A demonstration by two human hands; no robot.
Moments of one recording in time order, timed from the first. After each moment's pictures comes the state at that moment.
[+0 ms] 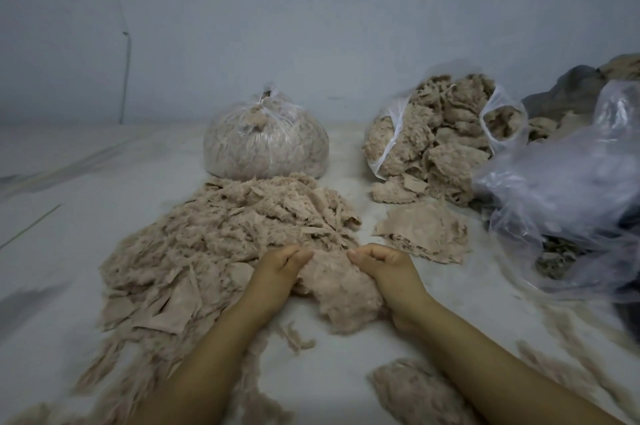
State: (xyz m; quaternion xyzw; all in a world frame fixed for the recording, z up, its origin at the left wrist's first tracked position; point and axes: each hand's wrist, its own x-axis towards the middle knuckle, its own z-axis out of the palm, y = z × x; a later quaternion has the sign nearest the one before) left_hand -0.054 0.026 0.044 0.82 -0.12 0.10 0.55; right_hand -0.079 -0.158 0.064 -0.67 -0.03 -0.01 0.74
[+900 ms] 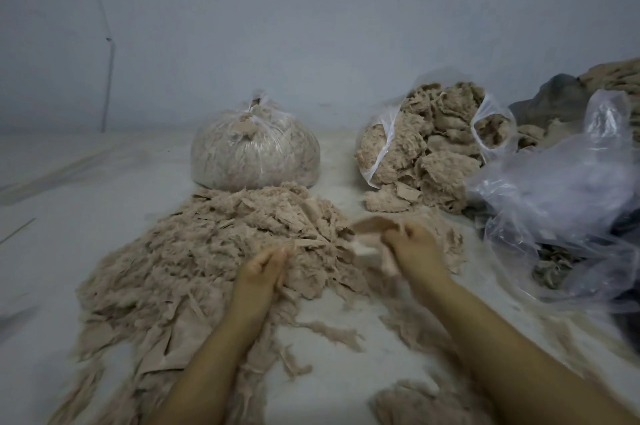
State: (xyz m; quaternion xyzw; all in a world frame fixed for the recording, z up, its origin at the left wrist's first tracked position) left_hand -0.052 0.028 0.048 0.72 -0.05 0.12 0.68; right_hand -0.038 -0.189 0.082 -0.77 0.10 -0.14 0.62
